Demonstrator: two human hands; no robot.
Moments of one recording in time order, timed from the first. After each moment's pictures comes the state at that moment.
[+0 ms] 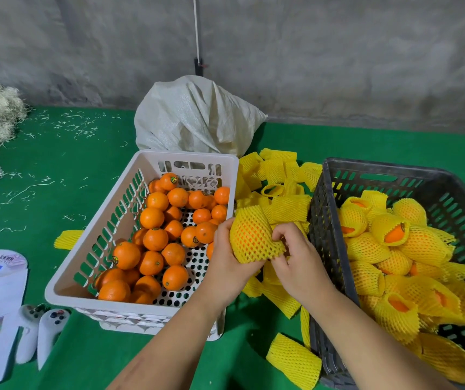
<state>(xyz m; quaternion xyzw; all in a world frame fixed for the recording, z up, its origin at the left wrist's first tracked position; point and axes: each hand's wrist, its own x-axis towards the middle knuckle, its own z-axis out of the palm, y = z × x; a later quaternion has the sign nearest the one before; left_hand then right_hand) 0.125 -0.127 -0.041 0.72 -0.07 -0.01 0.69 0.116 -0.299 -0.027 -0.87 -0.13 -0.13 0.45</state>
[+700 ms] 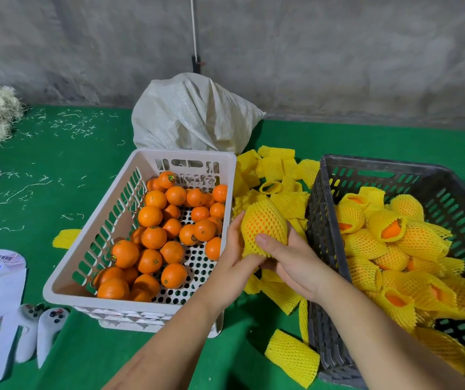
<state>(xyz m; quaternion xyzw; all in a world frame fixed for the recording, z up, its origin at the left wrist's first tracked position) 0.123 -0.132 -0.046 0.69 -0.12 -0.12 0.70 0.123 -0.290 -0.011 -0.59 0.02 0.17 0.79</state>
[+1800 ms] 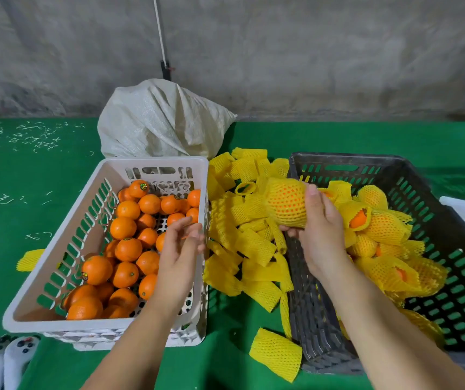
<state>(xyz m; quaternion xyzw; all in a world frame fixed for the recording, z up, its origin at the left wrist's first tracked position) 0.136 -0.096 -0.051 0.69 -0.02 0.02 0.73 0.130 -0.347 0.021 -0.62 0.16 -0.16 0.75</state>
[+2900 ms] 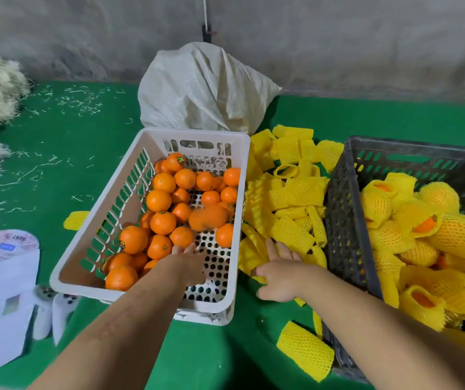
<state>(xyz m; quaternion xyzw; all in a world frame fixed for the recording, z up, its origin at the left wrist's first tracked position) 0.188 -0.026 -0.116 0.90 -0.05 -0.42 -0.05 0.148 -0.263 -0.061 -0.90 -0.15 0.41 0.00</state>
